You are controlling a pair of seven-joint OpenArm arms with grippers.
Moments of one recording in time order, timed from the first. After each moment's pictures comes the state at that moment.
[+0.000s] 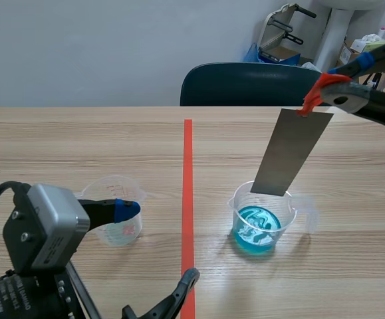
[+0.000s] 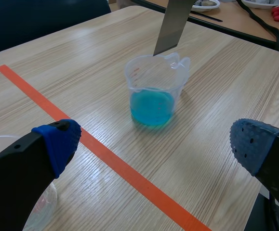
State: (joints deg) left arm 26.1 -41.0 34.5 105.1 -14.0 -7.1 -21.1; right arm -1.2 54.8 -5.6 96.0 -28.7 45.3 79.4
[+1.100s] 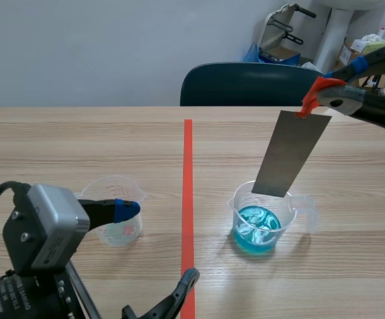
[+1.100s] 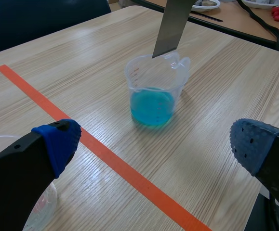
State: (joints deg) left arm 26.1 -41.0 34.5 105.1 -14.0 -7.1 -21.1; right arm -1.2 54.7 -5.6 96.0 -28.7 45.3 77.5
